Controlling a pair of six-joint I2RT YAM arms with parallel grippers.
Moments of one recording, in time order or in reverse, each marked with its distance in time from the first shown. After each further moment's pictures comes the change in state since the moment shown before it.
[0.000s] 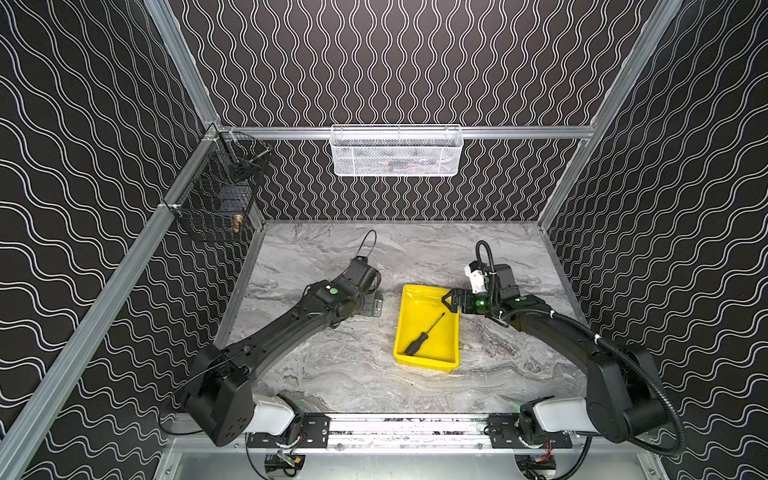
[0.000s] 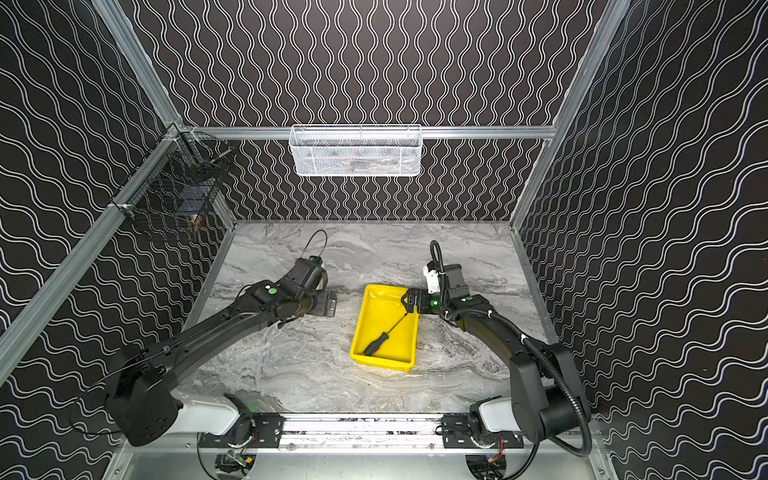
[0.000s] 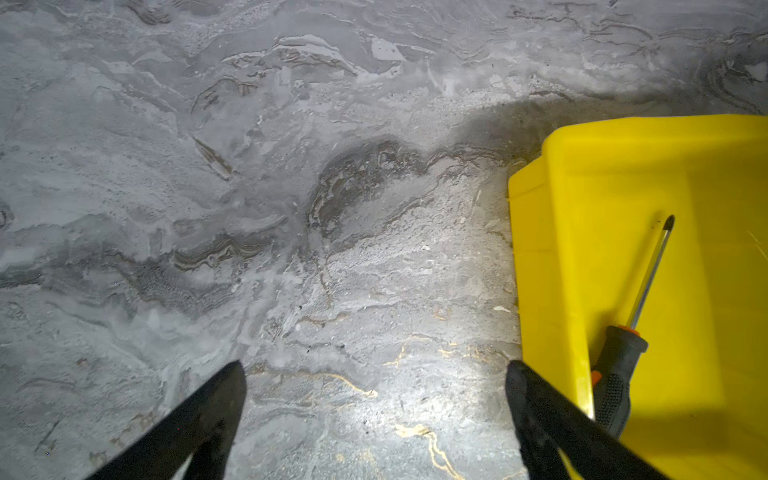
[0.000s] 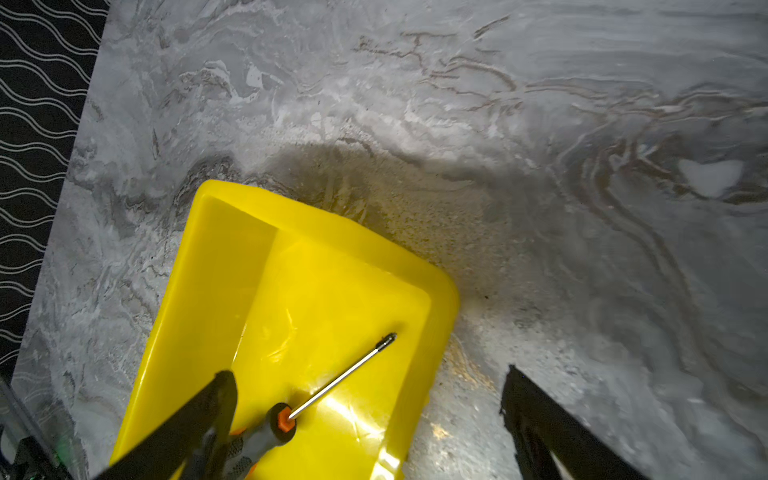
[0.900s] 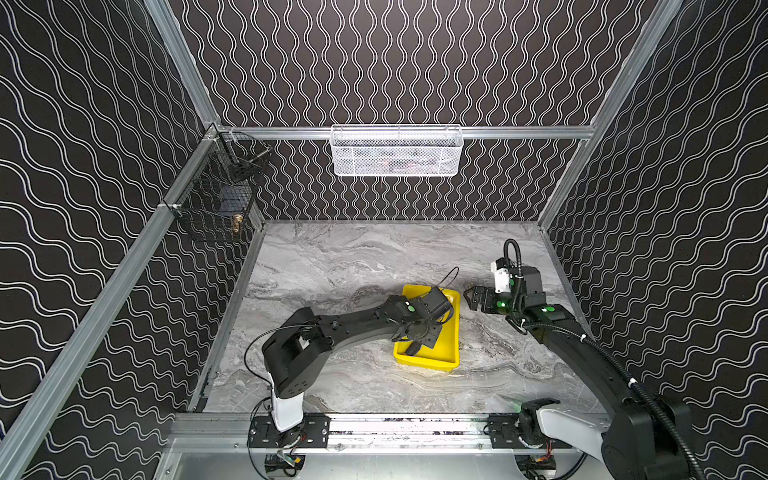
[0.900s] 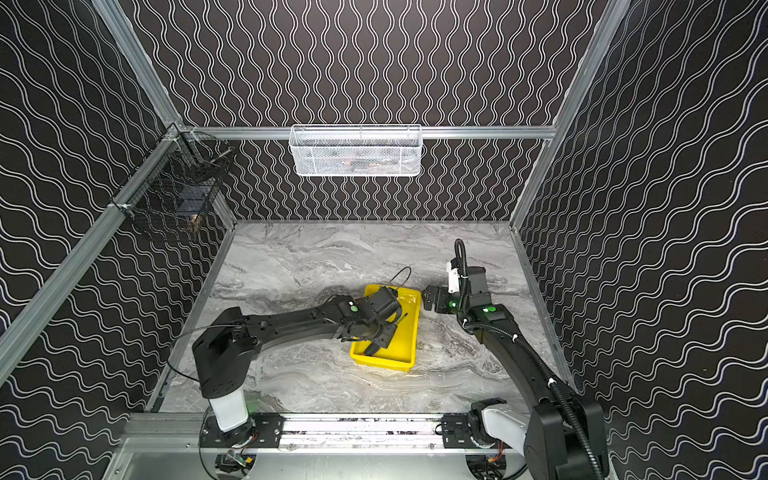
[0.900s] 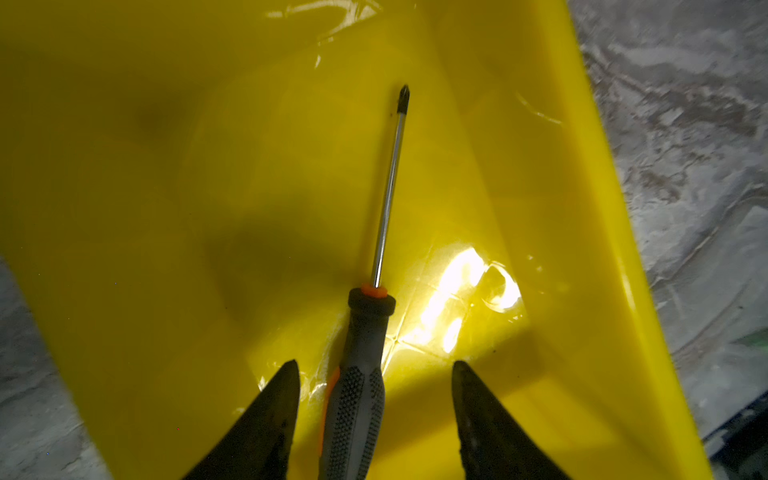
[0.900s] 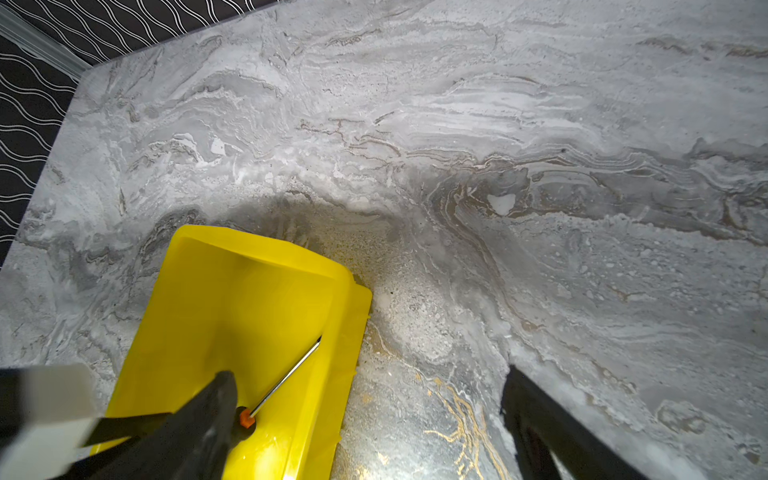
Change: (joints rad) left arm -0.397 0.449 0.282 0.055 0.114 -0.091; right arm -0.121 -0.238 -0.034 -0.120 0.124 -0.047
